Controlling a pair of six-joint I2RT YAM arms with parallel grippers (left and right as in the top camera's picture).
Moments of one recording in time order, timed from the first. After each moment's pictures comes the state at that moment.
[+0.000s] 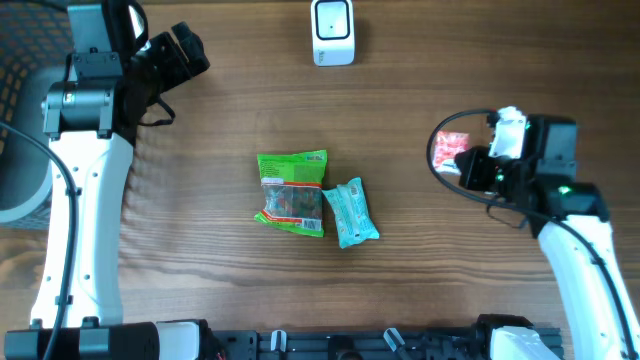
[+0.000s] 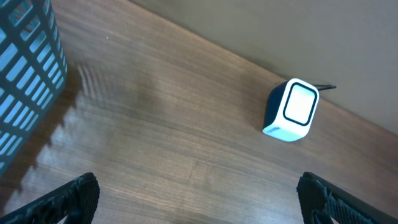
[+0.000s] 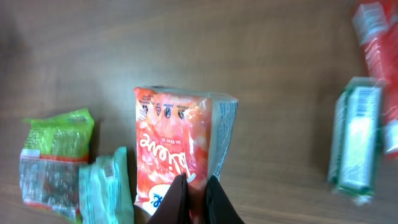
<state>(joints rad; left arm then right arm) 0.02 1.52 1.60 -0.84 0.05 -0.42 -0.07 1.19 0.88 -0.64 -0.34 0.12</state>
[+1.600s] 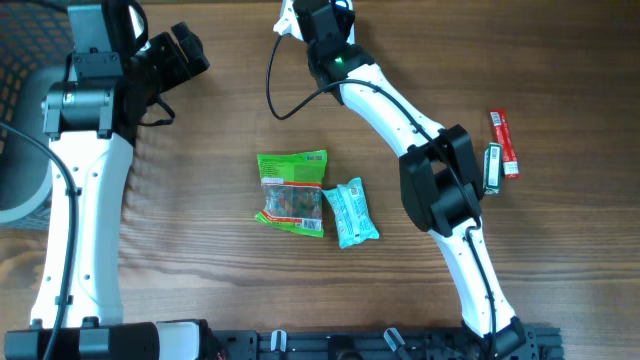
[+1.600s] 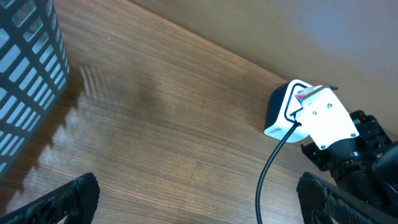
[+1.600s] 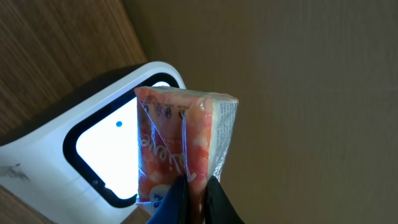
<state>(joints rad) 0.02 1.52 1.60 -0.84 0.04 -0.42 0.53 2.50 2.16 -0.22 0.56 -1.01</state>
